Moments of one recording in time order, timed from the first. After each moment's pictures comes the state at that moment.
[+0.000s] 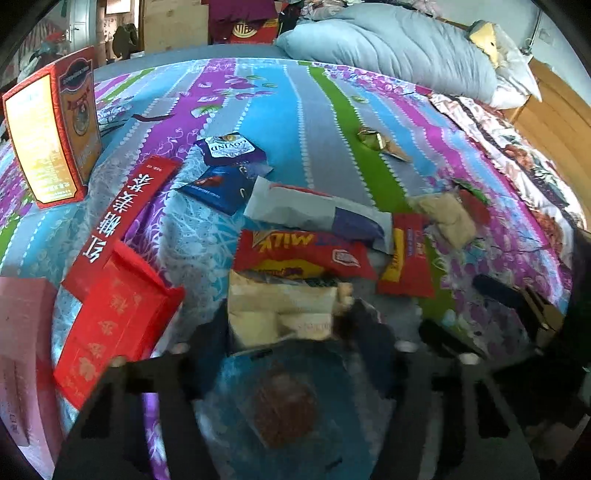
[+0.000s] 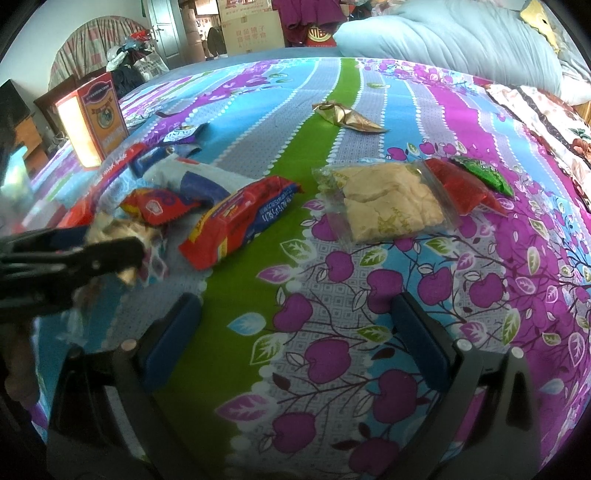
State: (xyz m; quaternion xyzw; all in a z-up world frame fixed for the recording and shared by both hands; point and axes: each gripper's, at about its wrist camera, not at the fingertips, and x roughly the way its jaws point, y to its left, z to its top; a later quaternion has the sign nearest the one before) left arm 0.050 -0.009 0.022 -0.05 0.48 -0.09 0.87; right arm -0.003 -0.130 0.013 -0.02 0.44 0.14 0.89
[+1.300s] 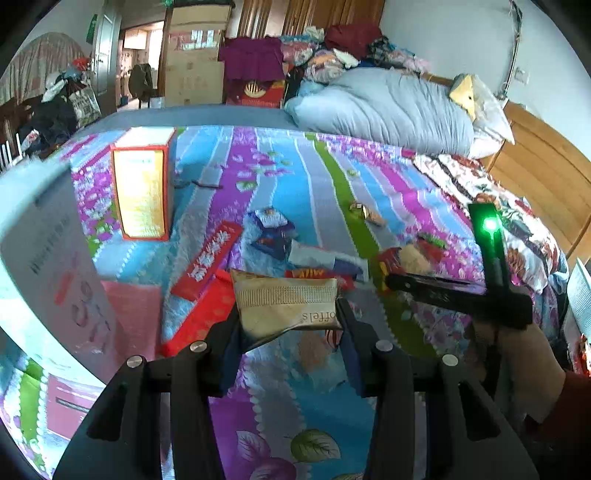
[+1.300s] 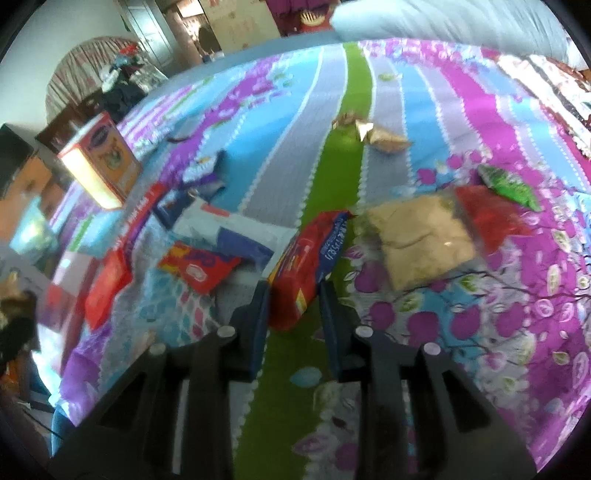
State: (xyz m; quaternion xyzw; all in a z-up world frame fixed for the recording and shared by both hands) left arm -0.041 0.045 0.121 -0.07 0.37 -0.08 0.92; right arm 0.019 -0.122 0.061 0.06 0.47 0.17 0.86
